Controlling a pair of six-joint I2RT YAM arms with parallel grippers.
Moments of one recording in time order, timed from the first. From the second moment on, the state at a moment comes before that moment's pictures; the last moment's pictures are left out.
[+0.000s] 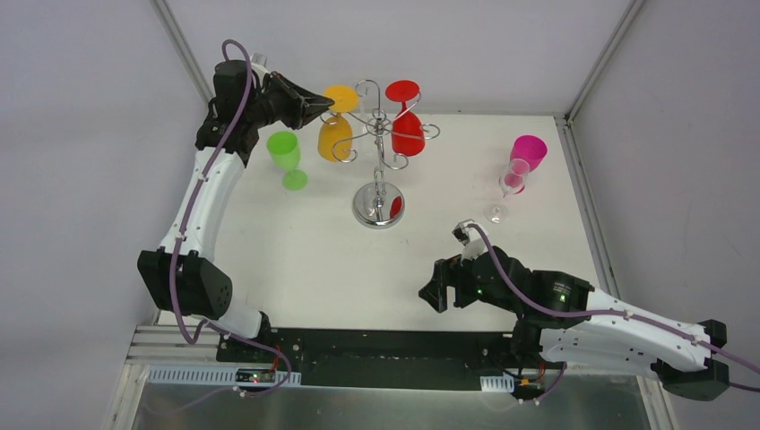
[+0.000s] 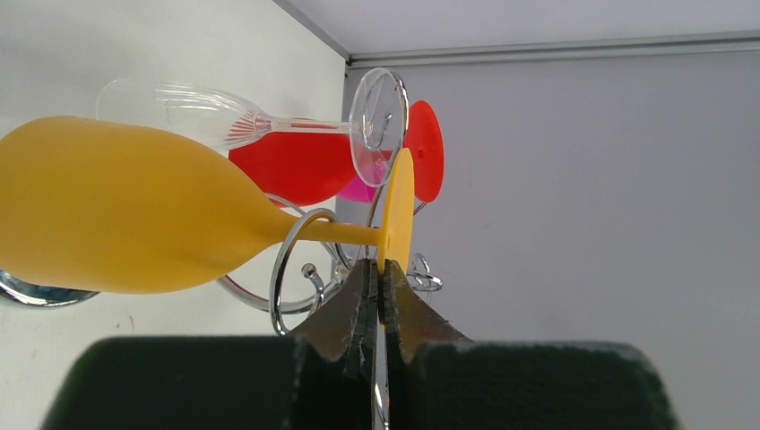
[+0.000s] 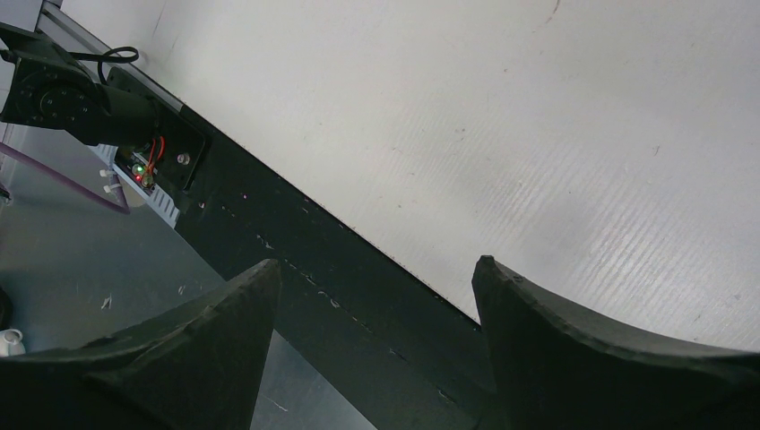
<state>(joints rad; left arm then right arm) -0.11 1.51 1.61 -0.36 0.56 -1.20 1.24 0.68 0.75 -0.72 0.25 0.71</state>
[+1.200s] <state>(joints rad) -0.13 1.24 1.40 -0.35 0.60 -1.17 1.24 0.70 0.75 -0.71 0.25 0.73</state>
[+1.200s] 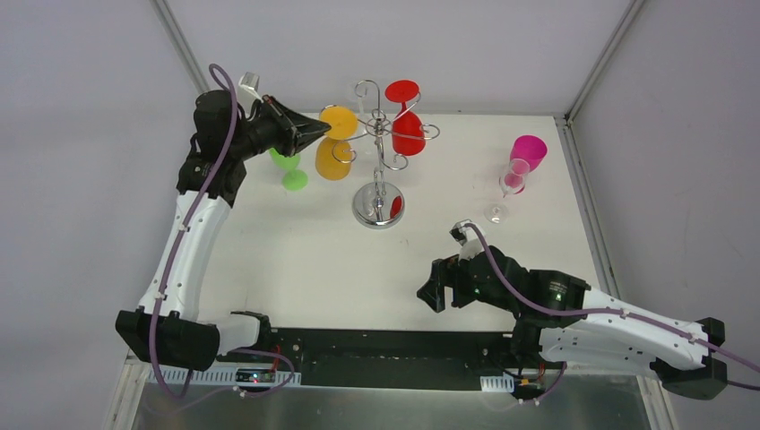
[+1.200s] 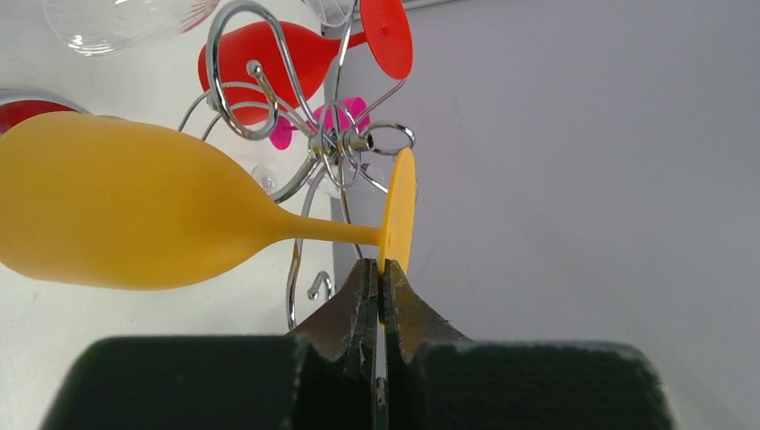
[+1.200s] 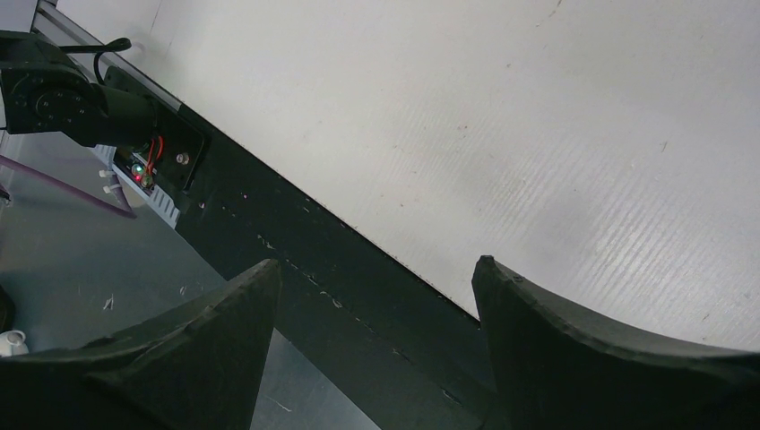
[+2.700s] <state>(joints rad) -0.38 0.71 1.02 -0.53 0.70 -0.74 1.24 0.73 0.85 -0.69 0.24 0.80</state>
